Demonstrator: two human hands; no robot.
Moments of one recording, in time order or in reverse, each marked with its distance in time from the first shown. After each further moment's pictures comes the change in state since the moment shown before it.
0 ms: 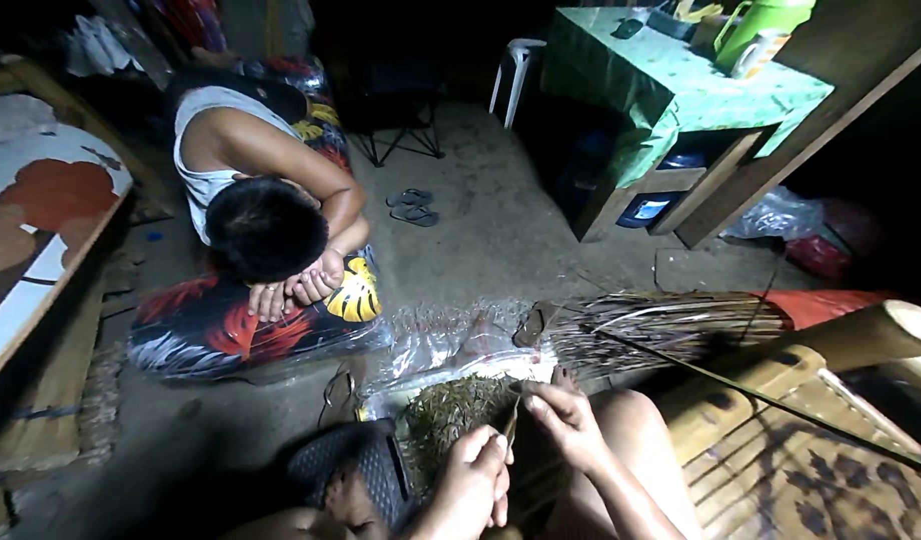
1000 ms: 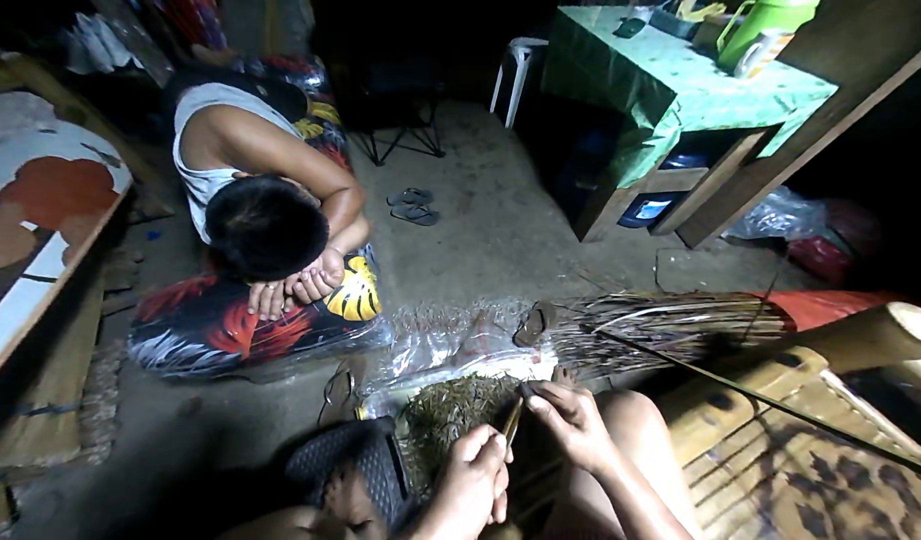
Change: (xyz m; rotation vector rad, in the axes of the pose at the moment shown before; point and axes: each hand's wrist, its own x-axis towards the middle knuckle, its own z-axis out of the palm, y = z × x) left_hand 0.004 -0.003 -0.001 -0.022 0.017 -0.007; right_hand 0.006 0.000 -0.006 -0.079 -0.024 -0.014
